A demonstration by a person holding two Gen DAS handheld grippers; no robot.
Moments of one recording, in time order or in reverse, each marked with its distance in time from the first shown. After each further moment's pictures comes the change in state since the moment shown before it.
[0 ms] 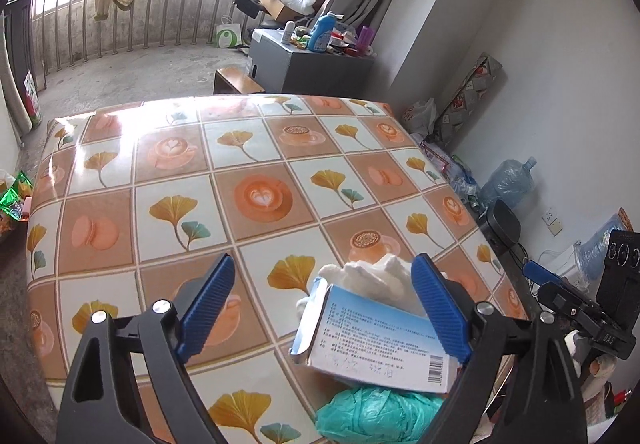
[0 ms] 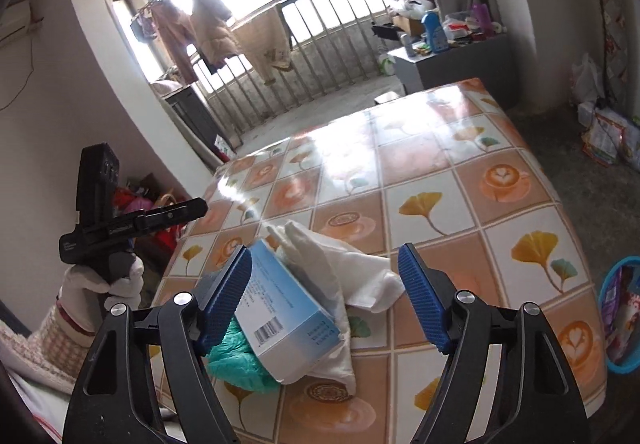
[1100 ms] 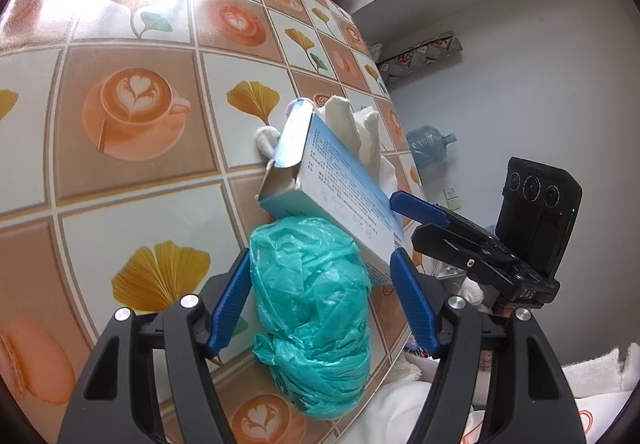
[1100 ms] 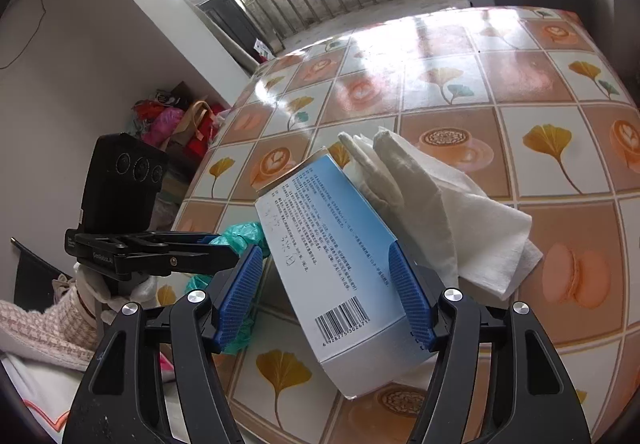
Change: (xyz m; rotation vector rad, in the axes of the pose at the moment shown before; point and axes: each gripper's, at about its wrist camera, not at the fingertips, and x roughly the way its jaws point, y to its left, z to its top) left arm 0.025 0.039 -0.077 -0.254 0.294 -0.436; right arm 0.075 0.030 -0.001 -0.069 0.326 0.099
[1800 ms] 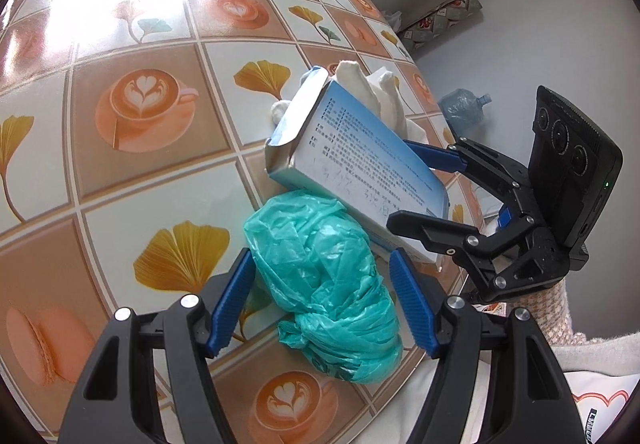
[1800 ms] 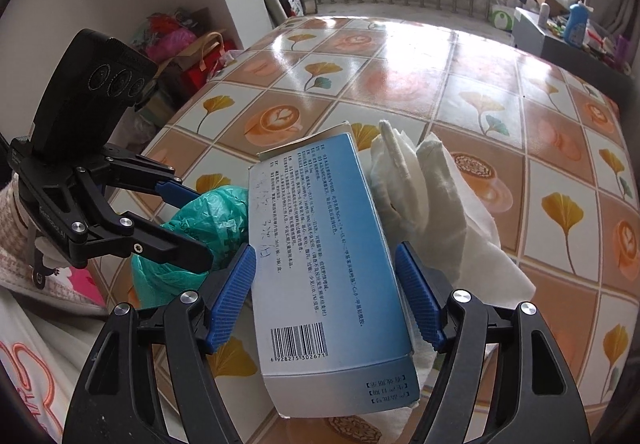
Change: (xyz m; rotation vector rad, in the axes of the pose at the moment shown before) left arm 0.001 -0.011 -0.014 0.110 0.093 0.184; right arm 0.034 0.026 -0.005 -0.344 0.101 -0.098
